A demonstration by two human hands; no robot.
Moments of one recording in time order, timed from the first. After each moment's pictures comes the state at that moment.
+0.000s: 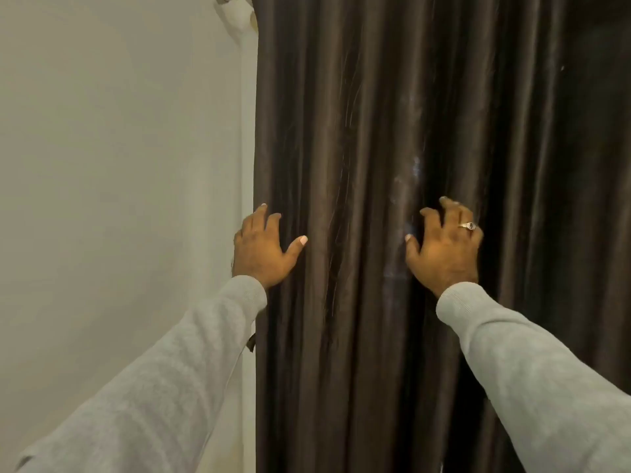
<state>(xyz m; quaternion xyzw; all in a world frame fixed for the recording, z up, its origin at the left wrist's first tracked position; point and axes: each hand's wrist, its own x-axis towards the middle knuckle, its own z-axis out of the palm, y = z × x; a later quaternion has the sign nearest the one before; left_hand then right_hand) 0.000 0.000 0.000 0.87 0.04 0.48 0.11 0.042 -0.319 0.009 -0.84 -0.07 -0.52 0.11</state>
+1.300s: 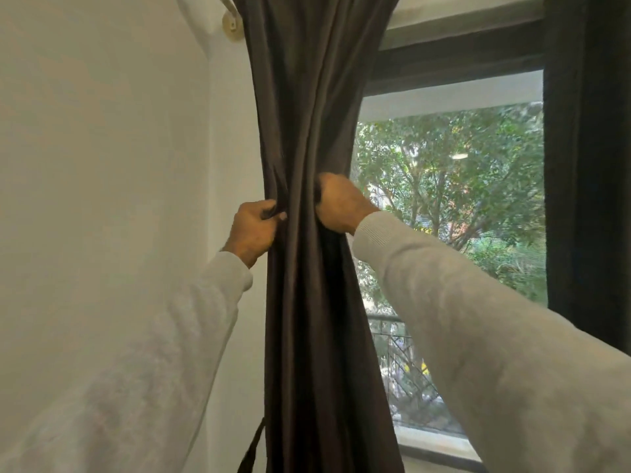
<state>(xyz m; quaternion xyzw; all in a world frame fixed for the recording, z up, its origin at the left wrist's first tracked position) 0.206 0.099 0.132 0.73 -0.19 0.40 0.51 0.180 -0.090 0.194 -0.86 -0.27 -0.37 0.21</state>
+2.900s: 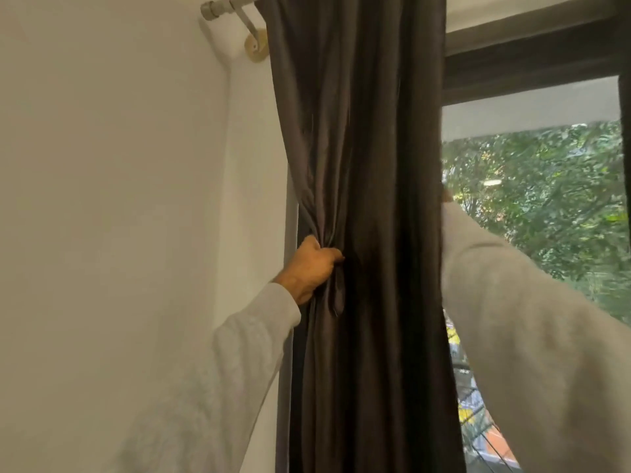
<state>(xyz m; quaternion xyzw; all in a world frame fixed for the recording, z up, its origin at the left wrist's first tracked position) 0.277 0.045 0.134 0.72 -0.15 0.23 0.63 0.304 -0.129 0.277 -0.49 -0.42 -0.33 0.69</state>
